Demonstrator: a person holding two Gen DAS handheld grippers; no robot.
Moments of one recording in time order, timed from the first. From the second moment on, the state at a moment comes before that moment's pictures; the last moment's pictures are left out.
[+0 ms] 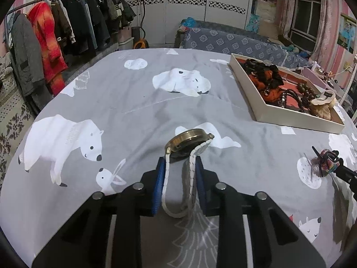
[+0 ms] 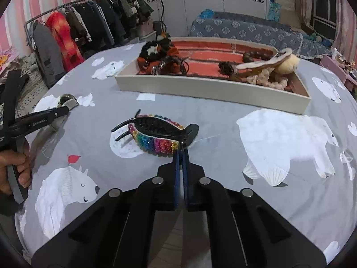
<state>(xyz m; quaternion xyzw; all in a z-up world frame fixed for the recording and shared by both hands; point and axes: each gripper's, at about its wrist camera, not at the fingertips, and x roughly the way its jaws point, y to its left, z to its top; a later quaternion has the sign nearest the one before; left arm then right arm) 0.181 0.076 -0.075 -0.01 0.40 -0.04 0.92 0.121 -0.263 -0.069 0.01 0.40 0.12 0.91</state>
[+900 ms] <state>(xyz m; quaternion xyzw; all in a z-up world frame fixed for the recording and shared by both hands) 0.135 -0.016 -0.020 0.03 0.35 -0.08 0.93 0.089 -0.334 -0.014 0.04 0.31 0.09 0.95</state>
